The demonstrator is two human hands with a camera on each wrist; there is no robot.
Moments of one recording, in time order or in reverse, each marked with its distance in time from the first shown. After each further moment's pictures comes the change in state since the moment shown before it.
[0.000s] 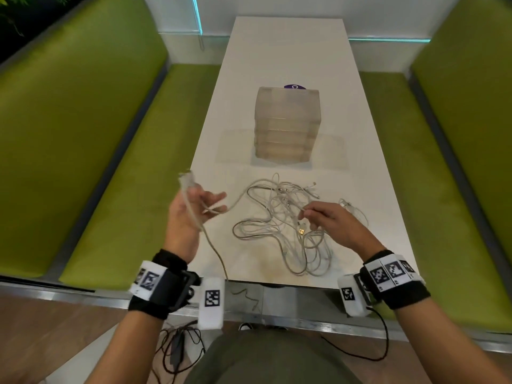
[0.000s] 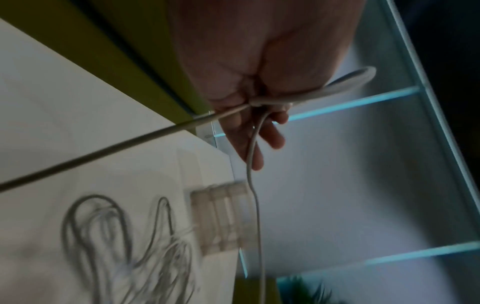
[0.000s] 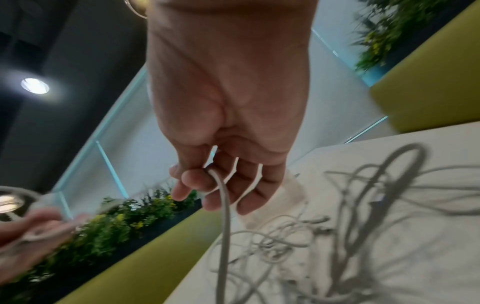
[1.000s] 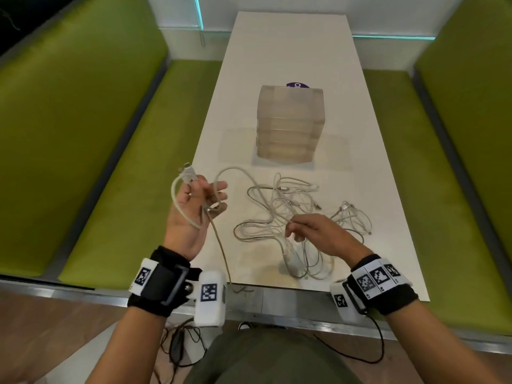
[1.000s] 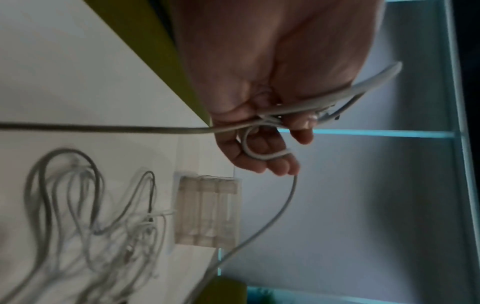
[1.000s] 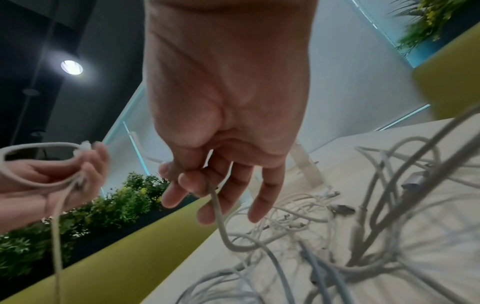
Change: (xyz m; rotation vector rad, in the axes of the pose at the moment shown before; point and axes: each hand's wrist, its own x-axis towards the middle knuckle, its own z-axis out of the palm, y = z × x) left_hand 0.013 0.008 0.009 -0.101 -0.028 -0.103; right_hand 0.010 -0.006 0.025 -0.135 -0.155 -0.031
